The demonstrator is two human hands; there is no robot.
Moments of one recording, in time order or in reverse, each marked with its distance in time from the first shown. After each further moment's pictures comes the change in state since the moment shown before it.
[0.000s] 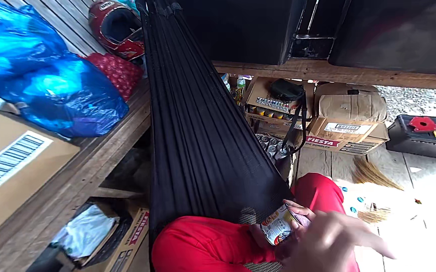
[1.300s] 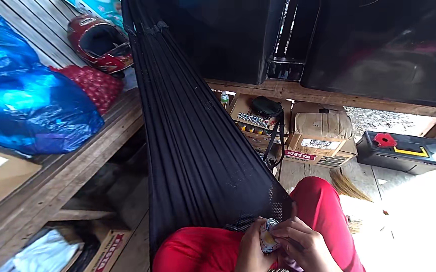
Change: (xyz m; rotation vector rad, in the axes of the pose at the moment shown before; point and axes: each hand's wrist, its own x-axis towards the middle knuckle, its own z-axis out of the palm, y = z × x) left_hand -0.052 -0.129 0.014 0.395 0.121 -0.668; right_hand 0.039 -0.044 -0.074 -0.692 -0.321 -0.230
